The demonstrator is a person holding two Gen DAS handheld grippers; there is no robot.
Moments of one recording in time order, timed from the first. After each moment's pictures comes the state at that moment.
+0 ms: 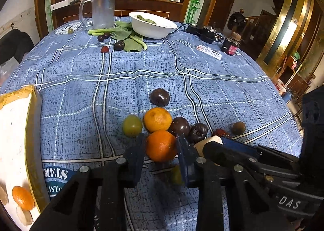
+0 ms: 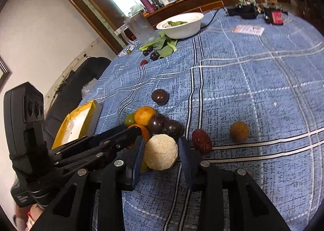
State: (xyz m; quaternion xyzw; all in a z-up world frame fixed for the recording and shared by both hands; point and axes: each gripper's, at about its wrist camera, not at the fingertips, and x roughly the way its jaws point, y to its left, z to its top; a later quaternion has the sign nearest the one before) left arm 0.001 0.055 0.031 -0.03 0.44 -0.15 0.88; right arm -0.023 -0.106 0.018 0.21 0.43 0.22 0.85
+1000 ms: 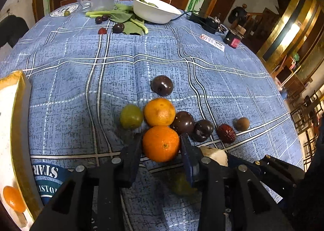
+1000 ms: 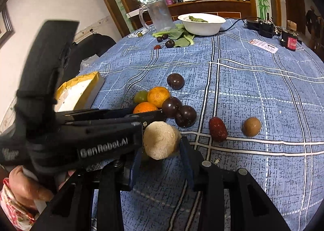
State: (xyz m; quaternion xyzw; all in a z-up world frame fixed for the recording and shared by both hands) left arm 0.017 0.061 0.015 -0.05 0.49 -0.17 0.86; right arm -0.045 -0.069 0.023 0.08 0.42 0.22 0.88
